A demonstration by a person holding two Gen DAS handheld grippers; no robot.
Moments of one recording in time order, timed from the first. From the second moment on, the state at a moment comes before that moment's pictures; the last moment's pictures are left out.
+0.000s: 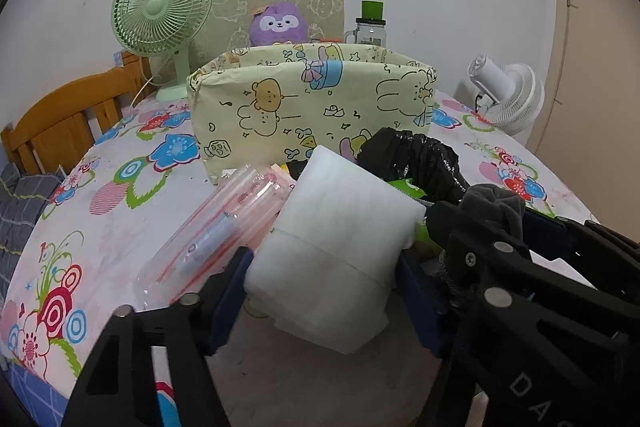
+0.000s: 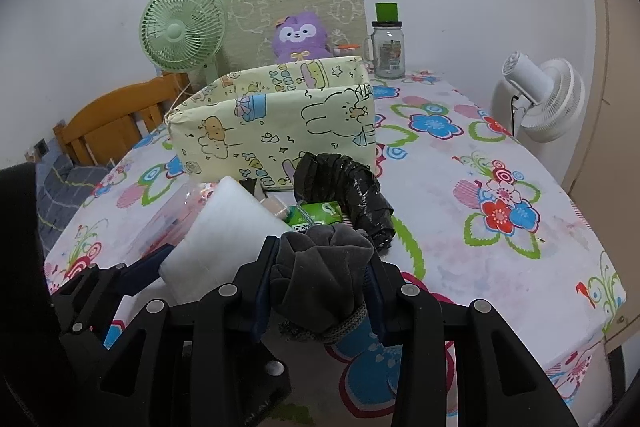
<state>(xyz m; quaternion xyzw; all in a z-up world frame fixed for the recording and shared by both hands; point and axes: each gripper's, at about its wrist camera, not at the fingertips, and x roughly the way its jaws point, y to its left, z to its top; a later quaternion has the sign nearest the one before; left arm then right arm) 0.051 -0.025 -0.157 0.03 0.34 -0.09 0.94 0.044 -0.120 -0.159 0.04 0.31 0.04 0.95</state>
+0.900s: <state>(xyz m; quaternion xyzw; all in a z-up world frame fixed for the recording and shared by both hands) 0.037 -0.030 -0.107 0.02 0.30 -0.13 0.95 0.031 -0.122 -0.114 0.04 0.27 0.03 0.96</state>
